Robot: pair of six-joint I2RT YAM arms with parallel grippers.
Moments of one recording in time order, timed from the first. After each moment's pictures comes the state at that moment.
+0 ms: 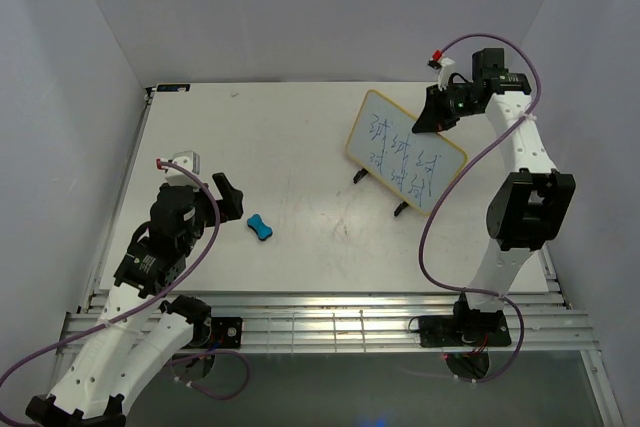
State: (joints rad) left arm -0.41 0.61 0.76 -0.55 -0.25 -0.41; right arm 0.00 1.88 1.85 -1.01 -0.81 -0.41
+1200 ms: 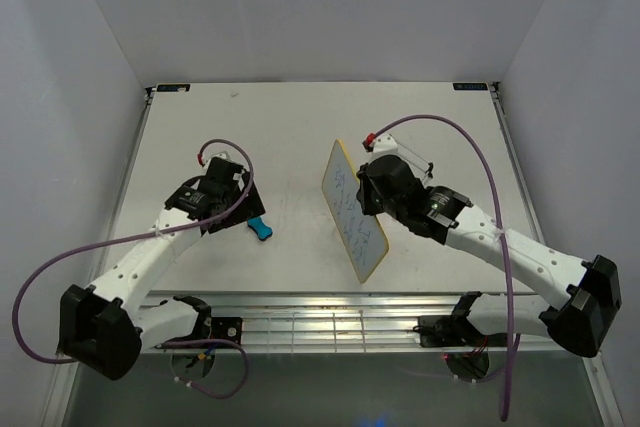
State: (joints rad) left arm -0.42 1.08 0.87 -0.73 -0.20 -0.66; right arm 0.86 1.22 1.05 -0.50 0.26 0.42
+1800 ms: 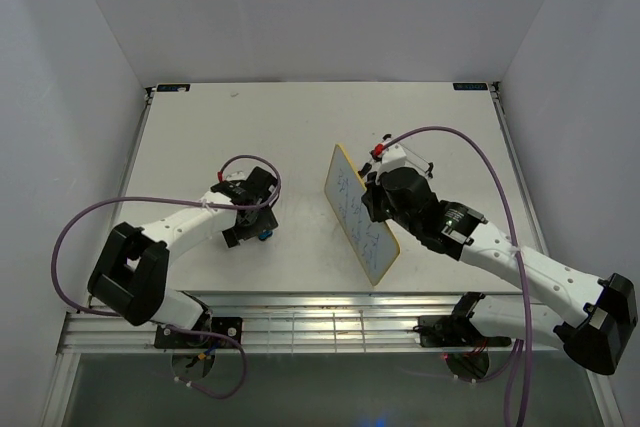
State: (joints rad) left arm -0.56 1.42 0.86 -0.76 -0.33 -0.95; right arm 0.90 1.06 0.90 -0.39 0.31 0.33
